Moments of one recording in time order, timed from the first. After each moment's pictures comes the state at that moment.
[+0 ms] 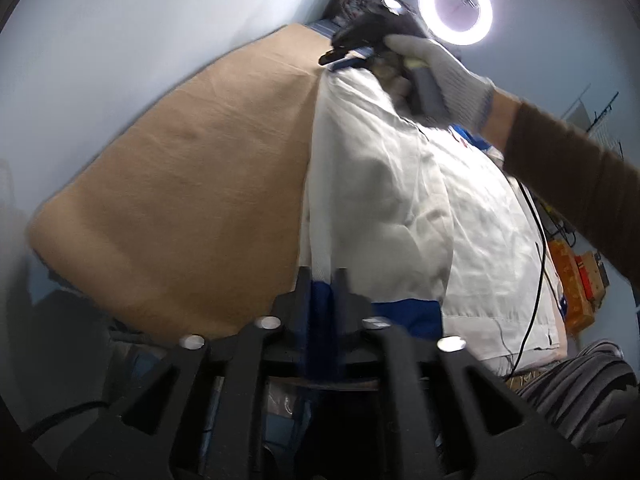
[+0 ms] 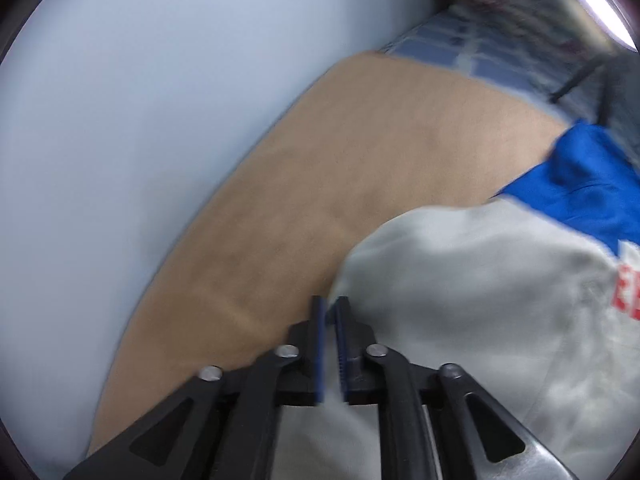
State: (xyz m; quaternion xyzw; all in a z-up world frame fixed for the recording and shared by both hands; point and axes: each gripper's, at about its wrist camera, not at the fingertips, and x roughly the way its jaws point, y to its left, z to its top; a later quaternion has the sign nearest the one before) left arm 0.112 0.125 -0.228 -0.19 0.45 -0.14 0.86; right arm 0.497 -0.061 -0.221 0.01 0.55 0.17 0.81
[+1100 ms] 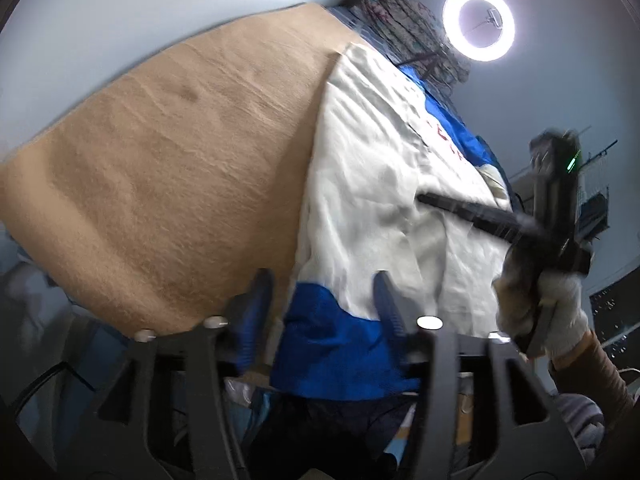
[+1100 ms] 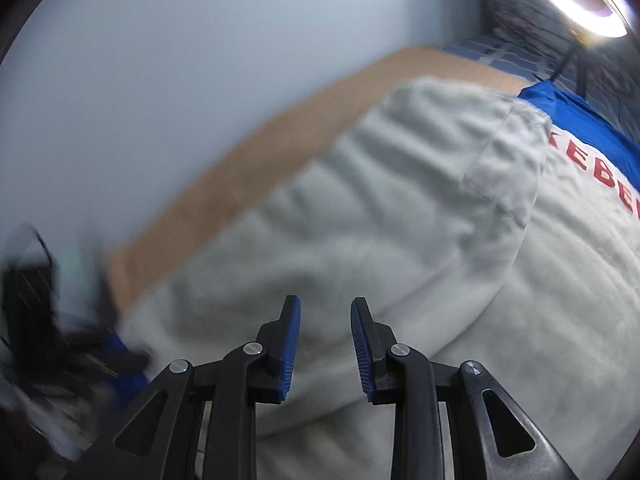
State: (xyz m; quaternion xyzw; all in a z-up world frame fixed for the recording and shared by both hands) left arm 0.137 0.132 -0.254 -0.27 0.48 -0.15 0.82; right arm 0.219 -0.113 -0.196 -0.07 0.52 0.26 0.81
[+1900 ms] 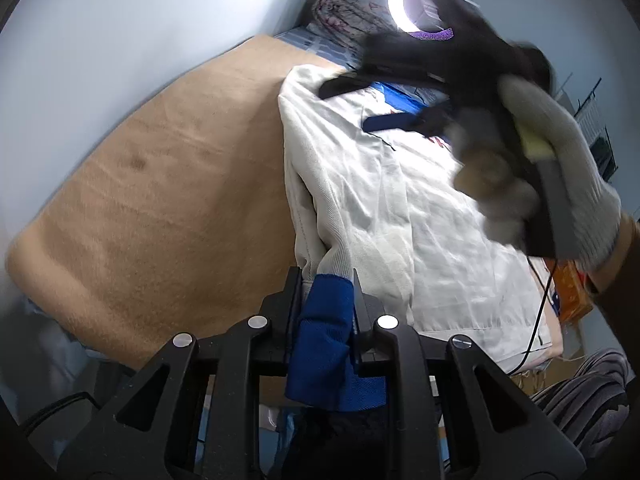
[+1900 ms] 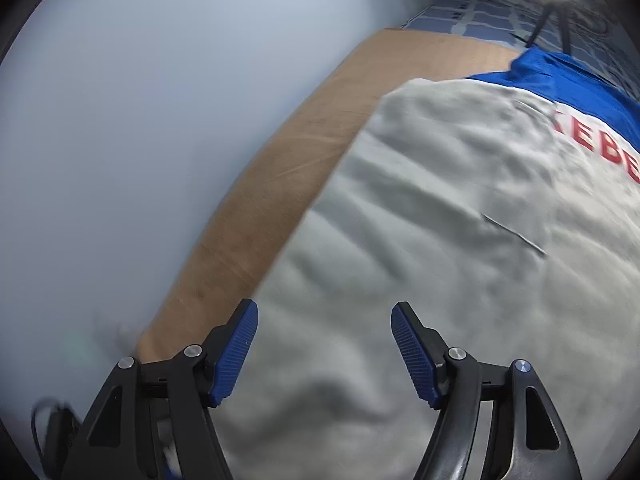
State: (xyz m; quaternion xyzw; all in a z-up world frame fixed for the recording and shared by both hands) left arm 0.122 0.085 -0.210 -0.16 0.43 -0.17 0.87; right arm 0.277 -0.081 -0.155 0.06 0.57 0.22 0.79
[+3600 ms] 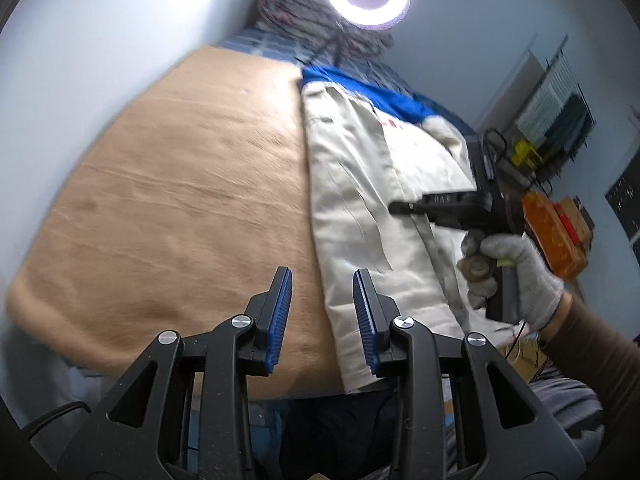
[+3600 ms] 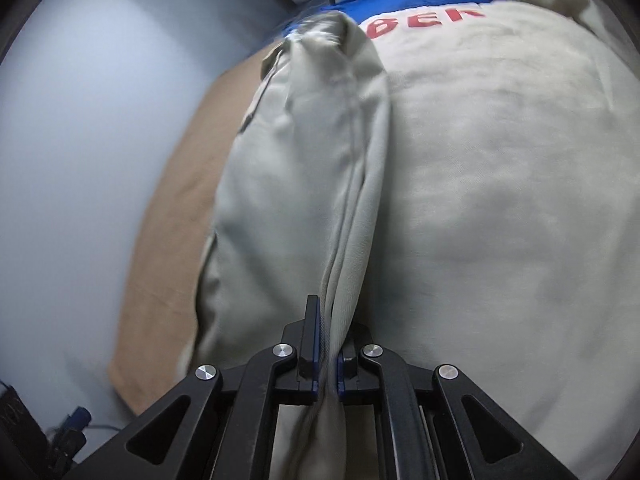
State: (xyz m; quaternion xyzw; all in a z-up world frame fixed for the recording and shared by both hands) left arm 0.130 0.035 -0.171 -0.10 0.43 -0.24 0.86; right arm 0.191 -0.253 -0.208 0.22 0.53 0.09 0.81
